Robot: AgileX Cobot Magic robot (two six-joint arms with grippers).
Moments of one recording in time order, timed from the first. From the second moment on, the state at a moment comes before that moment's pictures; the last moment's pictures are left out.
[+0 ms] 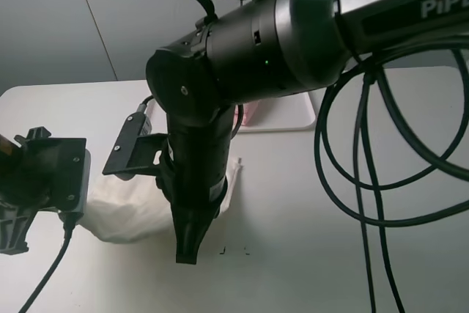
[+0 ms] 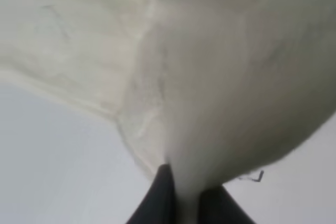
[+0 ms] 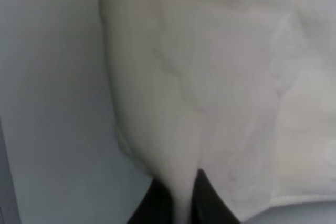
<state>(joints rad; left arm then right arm) -0.33 1.40 -0.54 0.05 0.52 0.98 1.06 1.95 -1.30 0.07 0.90 -0.45</state>
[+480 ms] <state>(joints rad) -0.33 1.36 -0.54 0.05 0.41 0.58 0.97 1.94 -1.30 0.06 0.86 -0.18</state>
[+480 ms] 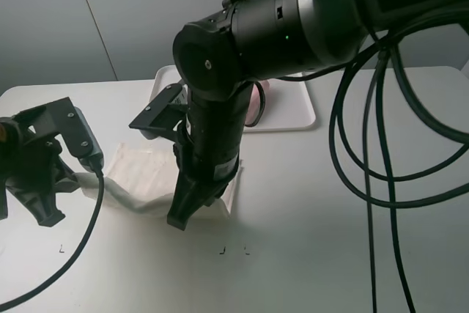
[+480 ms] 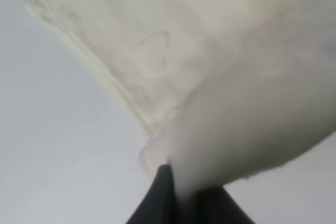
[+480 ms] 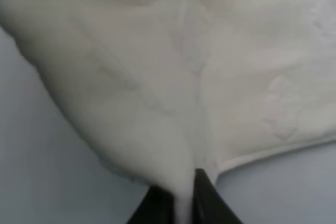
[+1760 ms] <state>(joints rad) -0.17 1.43 -0.65 0.05 0.26 0.17 0.77 1.94 -1.30 0.07 0.70 0.17</state>
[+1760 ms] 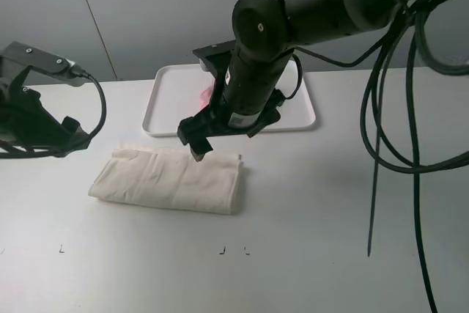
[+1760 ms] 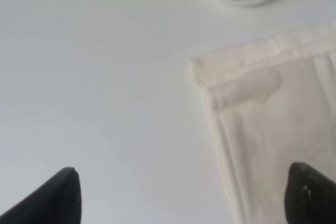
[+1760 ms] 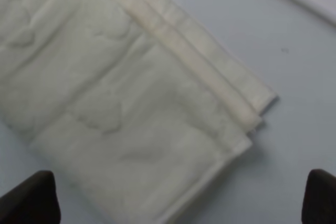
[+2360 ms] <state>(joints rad) -0.17 1.84 -1.03 0.02 0.69 -0.05 0.73 1.94 -1.30 0.12 0.79 0.12</state>
